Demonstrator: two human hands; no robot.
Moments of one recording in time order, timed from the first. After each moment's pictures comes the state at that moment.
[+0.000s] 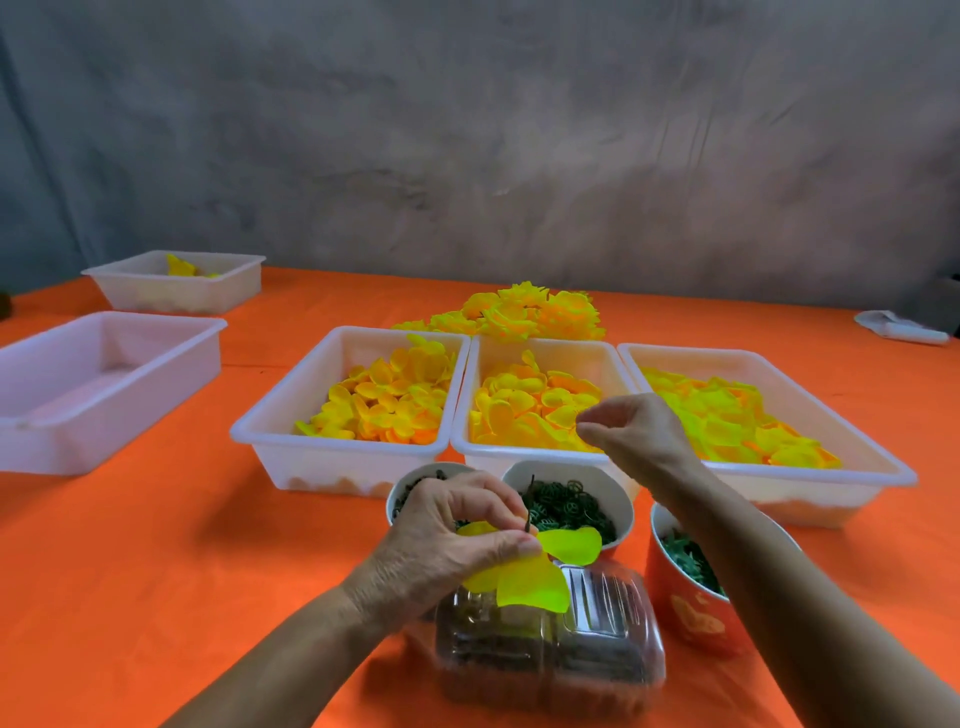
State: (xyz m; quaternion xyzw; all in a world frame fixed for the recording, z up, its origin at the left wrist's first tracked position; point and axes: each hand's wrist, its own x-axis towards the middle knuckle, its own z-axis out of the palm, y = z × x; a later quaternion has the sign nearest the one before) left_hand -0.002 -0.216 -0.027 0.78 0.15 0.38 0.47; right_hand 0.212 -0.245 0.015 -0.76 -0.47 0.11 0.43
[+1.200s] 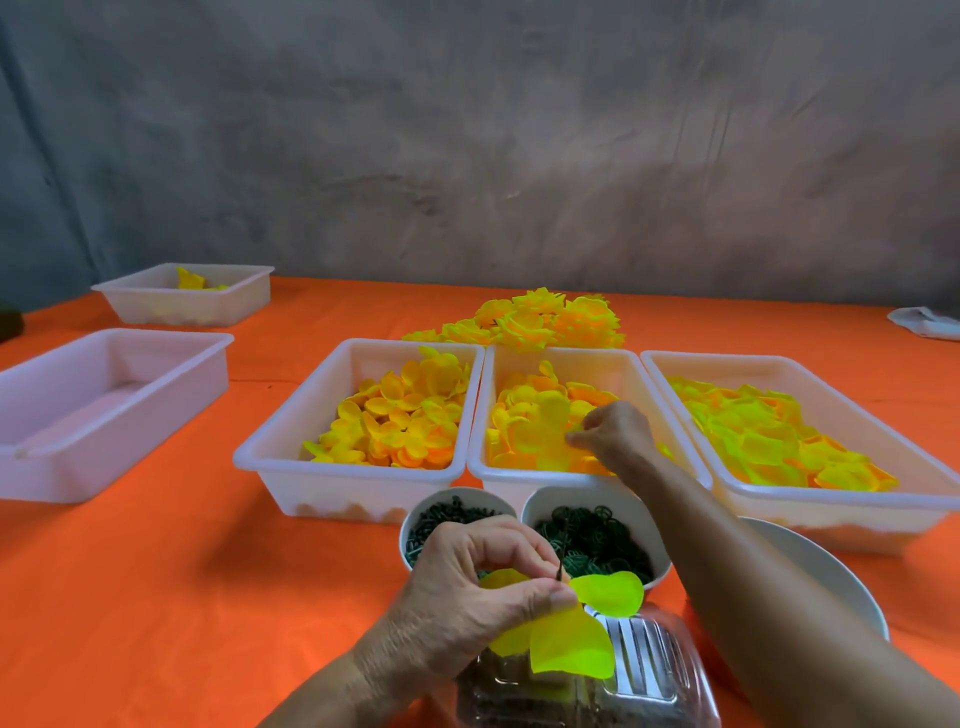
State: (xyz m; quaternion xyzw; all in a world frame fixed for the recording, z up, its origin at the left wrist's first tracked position) left_hand -0.003 -0.218 -0.025 0.74 0.17 0.37 0.54; right_hand 0.244 -0.150 -0.022 -0.82 -0.43 0.14 0.34
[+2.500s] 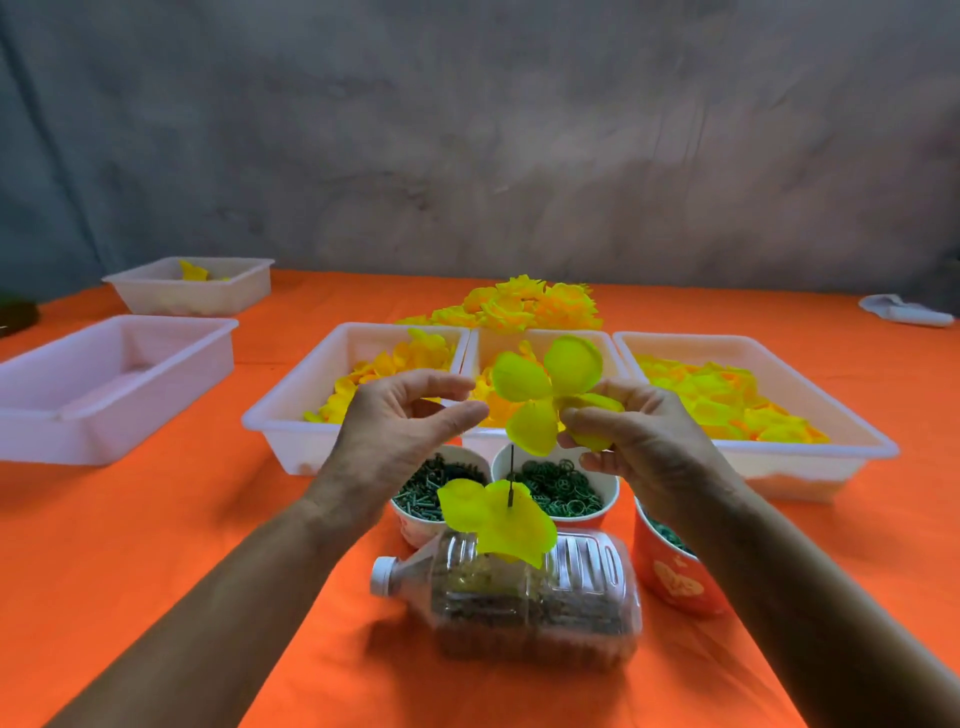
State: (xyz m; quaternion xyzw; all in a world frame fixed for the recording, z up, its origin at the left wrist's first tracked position) left_hand -0.015 -0.217 0.033 0.68 0.28 0.45 0.50; right_hand 0.170 -0.305 0.041 -0.53 -0.44 0.38 0.62
